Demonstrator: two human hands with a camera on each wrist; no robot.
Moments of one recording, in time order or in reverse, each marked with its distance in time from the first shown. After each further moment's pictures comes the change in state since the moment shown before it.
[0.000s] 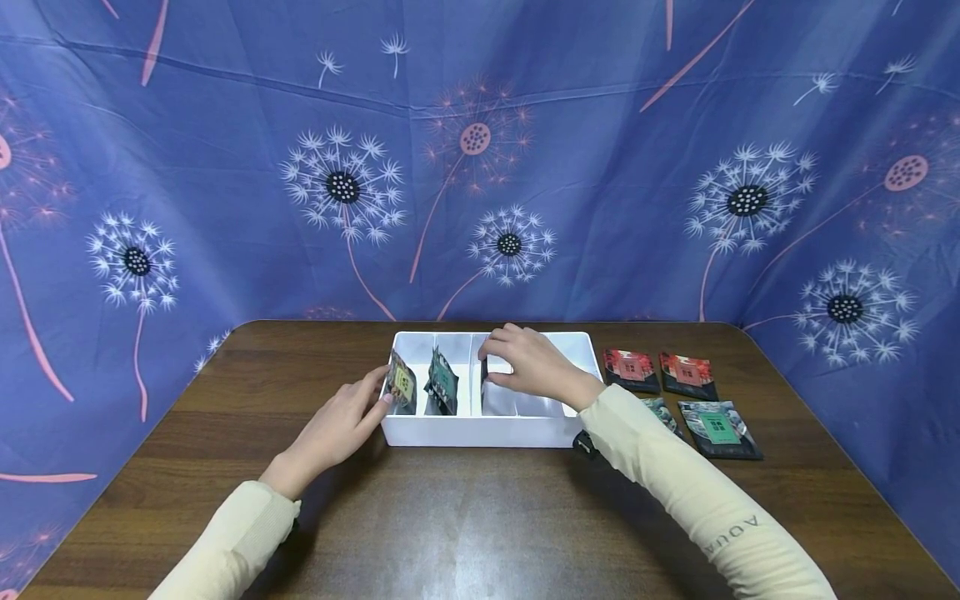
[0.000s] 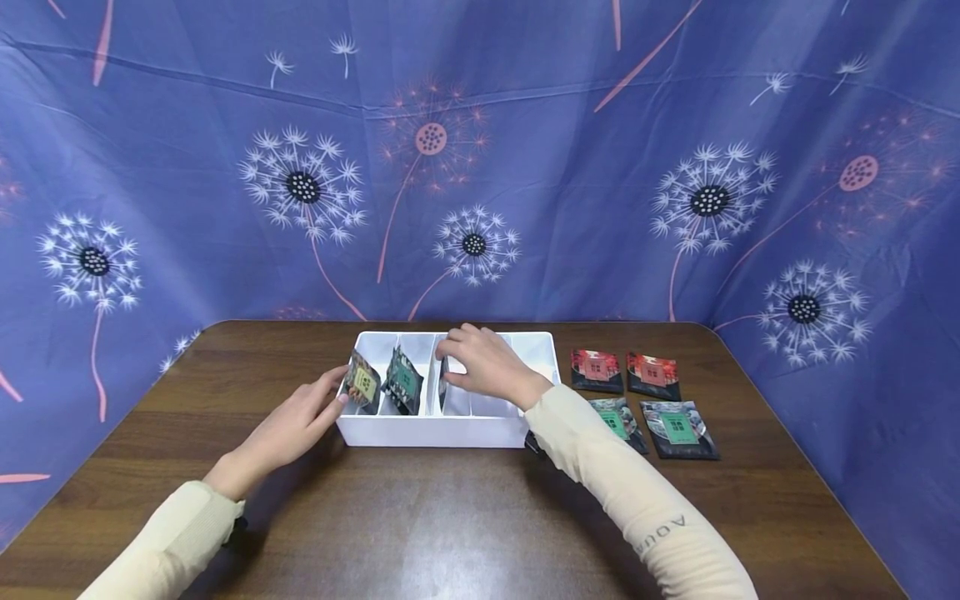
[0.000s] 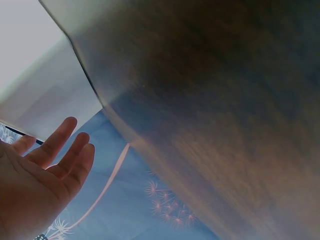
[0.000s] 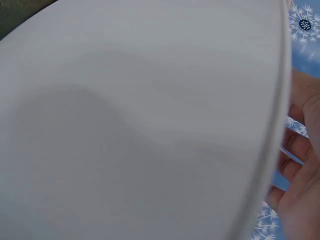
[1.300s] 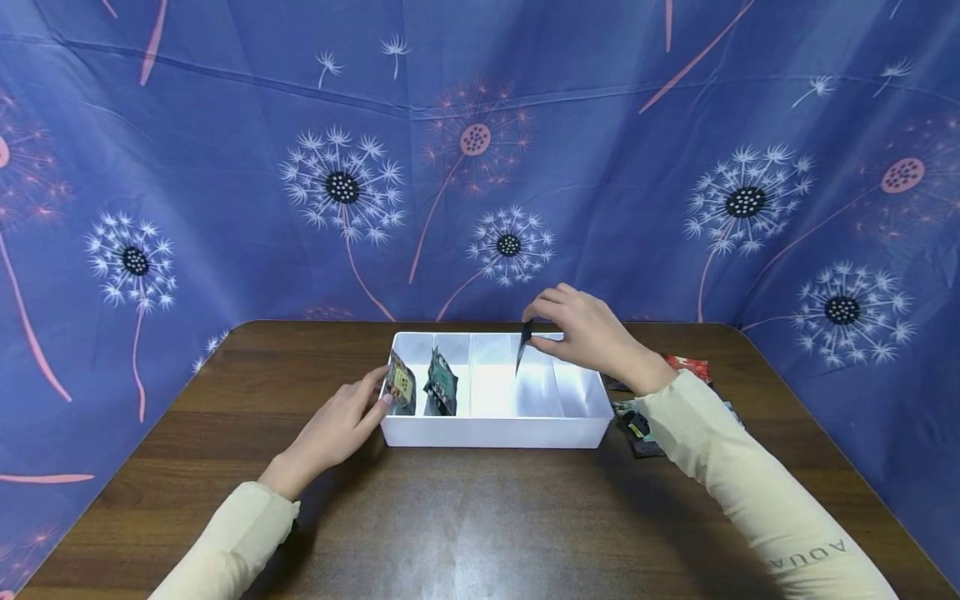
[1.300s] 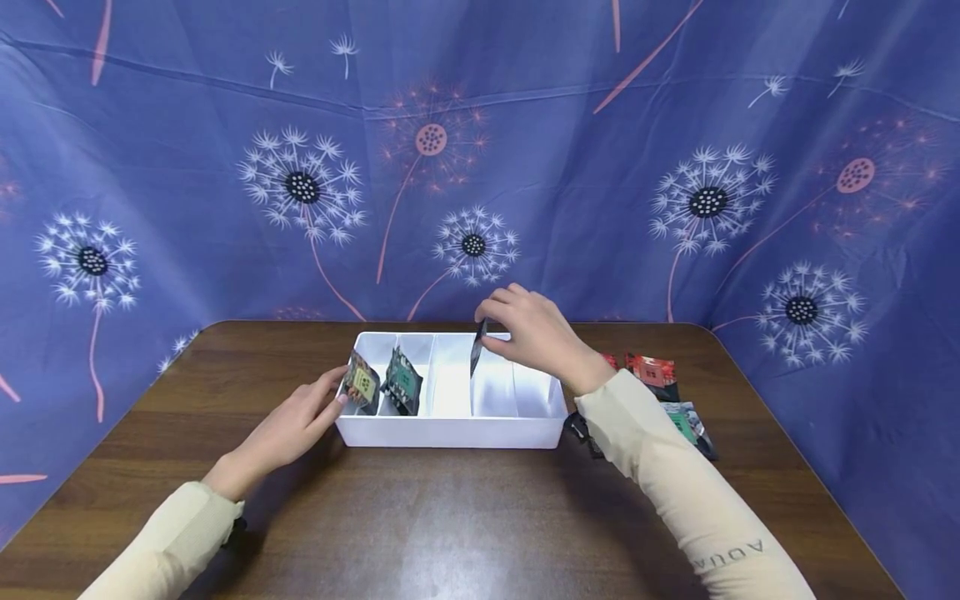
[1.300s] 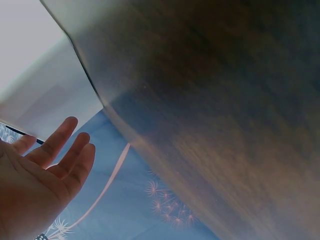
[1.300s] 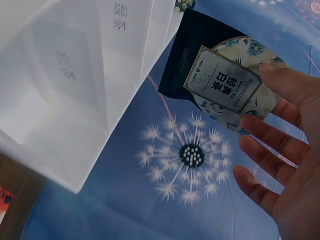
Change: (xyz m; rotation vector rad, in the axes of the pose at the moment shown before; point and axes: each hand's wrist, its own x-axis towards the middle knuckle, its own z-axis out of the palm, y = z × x) left_hand 0.000 -0.002 0.001 -0.008 0.008 0.007; right_hand -0.020 0.012 -0.079 -0.090 0.083 0.094
